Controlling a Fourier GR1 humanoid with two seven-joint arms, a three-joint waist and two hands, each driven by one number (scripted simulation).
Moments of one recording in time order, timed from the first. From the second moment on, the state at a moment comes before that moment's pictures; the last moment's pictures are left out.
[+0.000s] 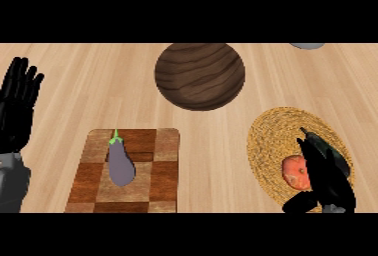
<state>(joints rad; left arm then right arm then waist) -0.23 0.34 0.20 -1.50 0.18 0.04 -0.02 0.10 -0.19 0.11 -1.70 0.93 0.26 0.58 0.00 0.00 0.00</state>
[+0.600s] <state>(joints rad) -0.25 0.32 0.20 -1.48 0.16 0.03 -0.03 0.00 -0.27 0.07 -1.59 0.97 0.20 0.38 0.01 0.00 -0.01</state>
